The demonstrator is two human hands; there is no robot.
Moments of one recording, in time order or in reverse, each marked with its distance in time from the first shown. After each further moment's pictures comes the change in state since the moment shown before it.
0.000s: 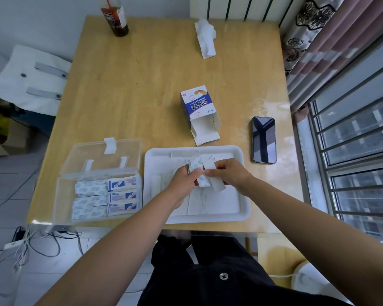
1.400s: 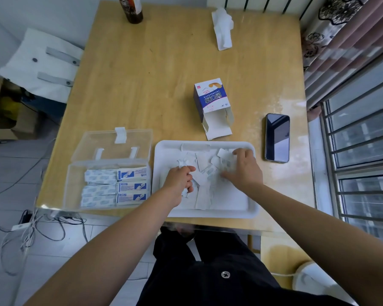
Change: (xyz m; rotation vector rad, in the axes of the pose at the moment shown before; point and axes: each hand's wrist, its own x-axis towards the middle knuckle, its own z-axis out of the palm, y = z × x) left_hand 0.003 -0.019 -0.026 -0.360 0.211 -0.277; right_hand 0.013 0.026 0.007 -0.806 0.416 -0.077
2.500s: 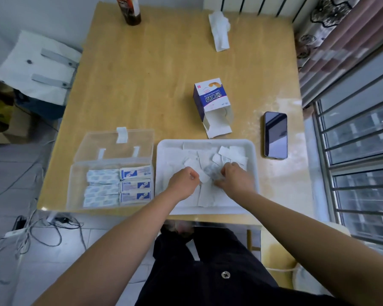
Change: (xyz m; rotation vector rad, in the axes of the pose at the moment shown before) left_hand -0.002 -0.007 -0.015 0.905 -0.102 0.275; right_hand -0.028 -0.027 0.016 -0.063 -0.103 0.011
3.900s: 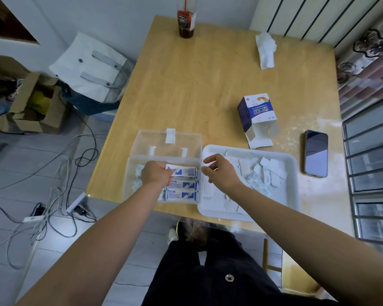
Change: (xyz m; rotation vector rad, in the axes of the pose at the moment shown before) left_hand -0.027 -0.098 -0.131 -0.383 0.505 -0.250; right_hand -0.016 -0.154 0.018 0.637 -0.100 -0.121
